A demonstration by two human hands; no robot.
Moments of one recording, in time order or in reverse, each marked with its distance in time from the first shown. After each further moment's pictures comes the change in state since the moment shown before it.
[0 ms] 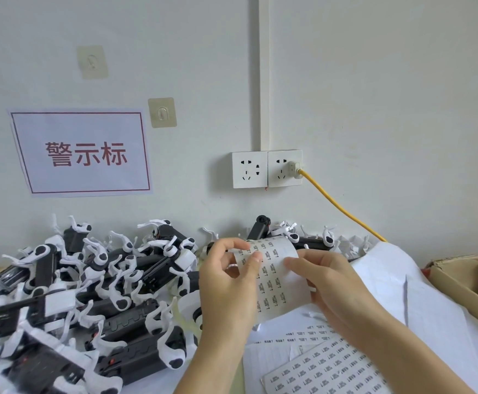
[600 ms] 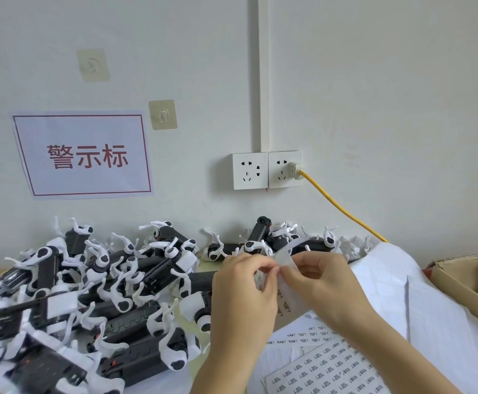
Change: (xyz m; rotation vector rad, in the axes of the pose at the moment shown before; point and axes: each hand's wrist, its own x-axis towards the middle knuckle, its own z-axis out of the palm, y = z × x) left_hand -0.003 -0.008 0.002 0.487 -0.095 0.490; right_hand -0.003 0.001 0.008 -0.349 0.098 -0.204
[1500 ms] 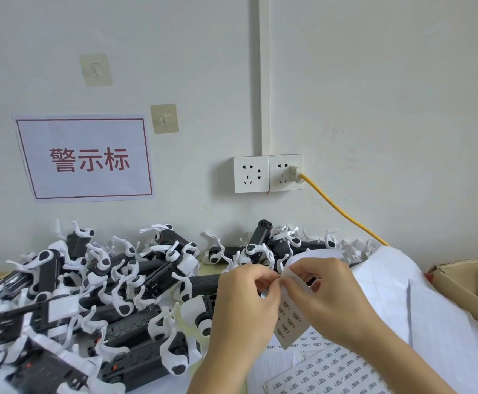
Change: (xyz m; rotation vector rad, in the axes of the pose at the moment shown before) left_hand 0.001 -0.001 -0.004 -0.124 -0.181 -0.144; right_hand -0.001 0.007 -0.004 -0.288 -0.003 -0.170
